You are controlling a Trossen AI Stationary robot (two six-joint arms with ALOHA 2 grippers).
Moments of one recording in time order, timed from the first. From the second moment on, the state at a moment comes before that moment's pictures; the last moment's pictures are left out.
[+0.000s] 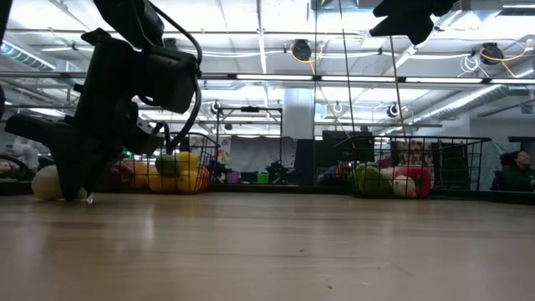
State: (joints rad) left arm -0.07 1.69 0.87 -1.01 -0.06 0.01; right arm 0.20 0.90 0.83 -0.38 0.36 0.23
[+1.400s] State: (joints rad) left arm -0.02 1.69 1.49 -0.34 -0.29 0.52; right arm 0.36 0.69 0.83 -0.12 0.23 0.07
